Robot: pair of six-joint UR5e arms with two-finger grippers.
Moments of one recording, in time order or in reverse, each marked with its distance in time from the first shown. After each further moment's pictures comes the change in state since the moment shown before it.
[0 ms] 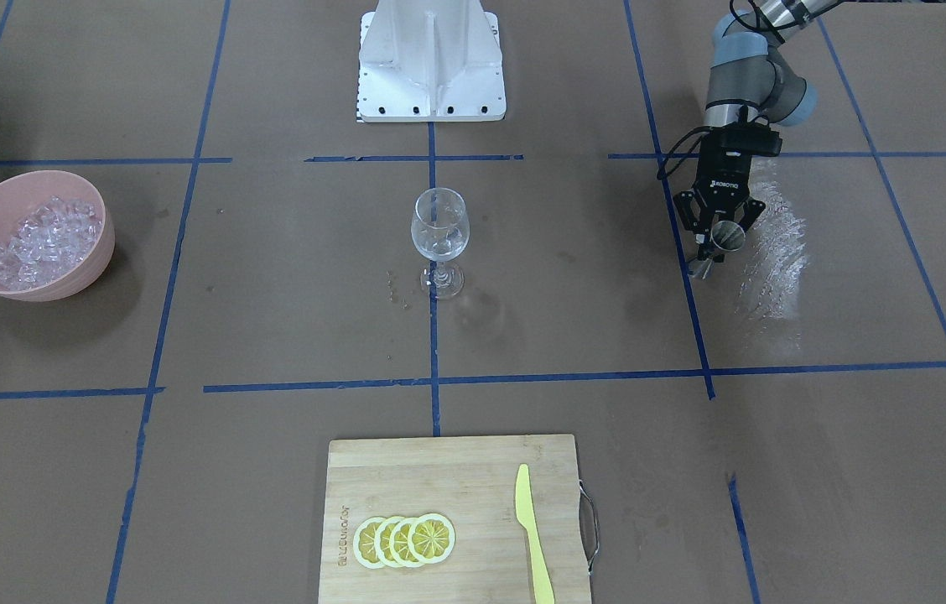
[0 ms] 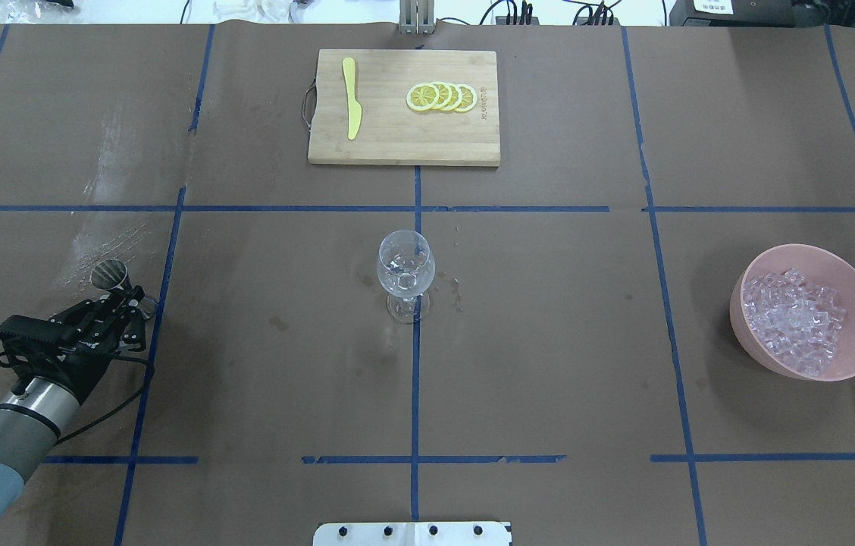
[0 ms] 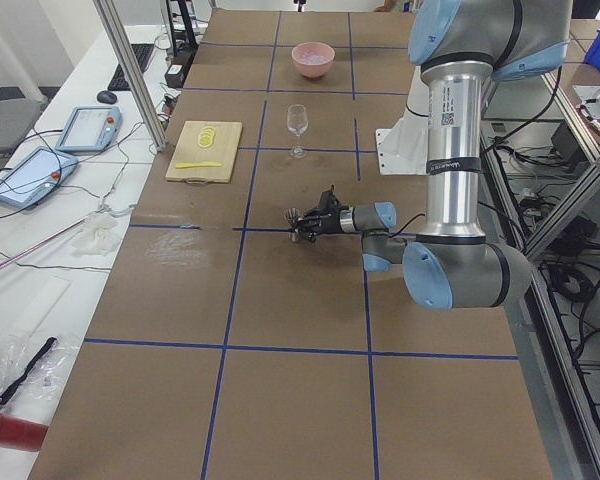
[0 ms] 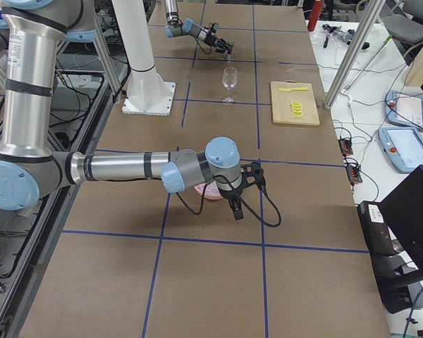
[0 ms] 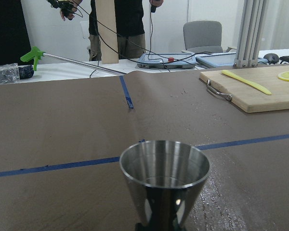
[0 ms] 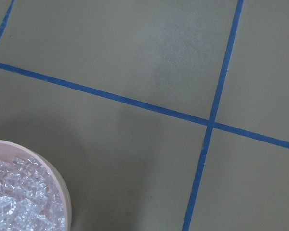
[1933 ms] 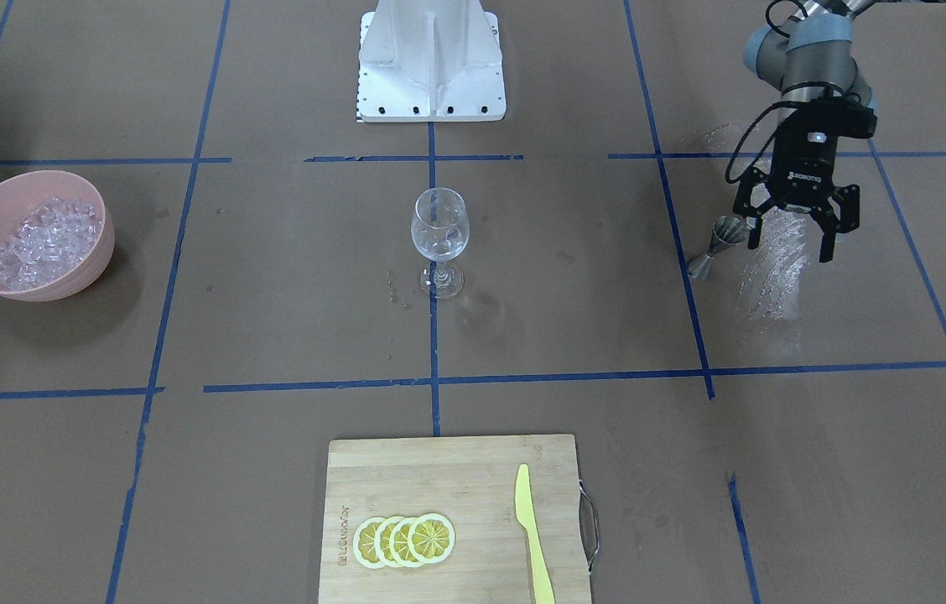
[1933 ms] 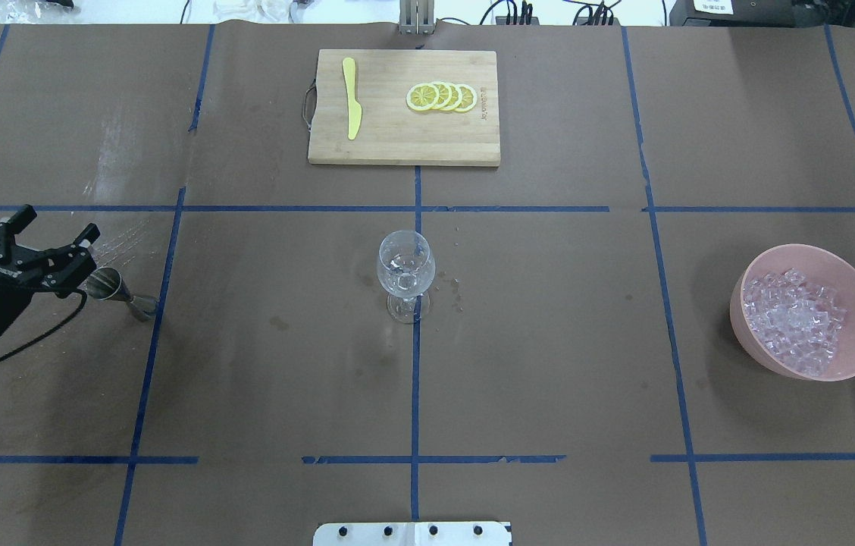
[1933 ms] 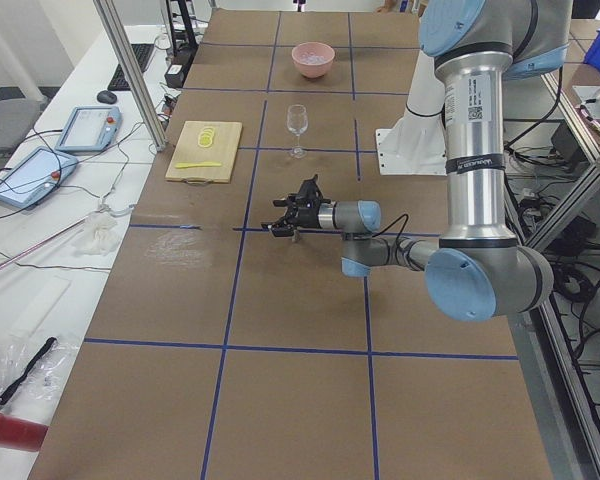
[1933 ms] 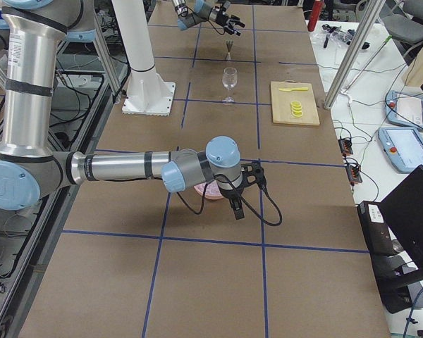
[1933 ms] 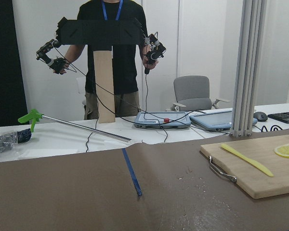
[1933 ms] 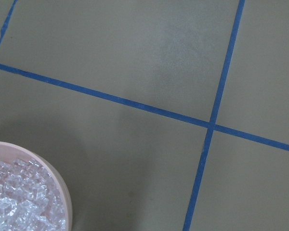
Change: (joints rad) left arm -0.342 0.063 -0.068 -0.213 -0.318 0.337; right arm 0.000 0.004 -0.001 0.000 0.000 -0.001
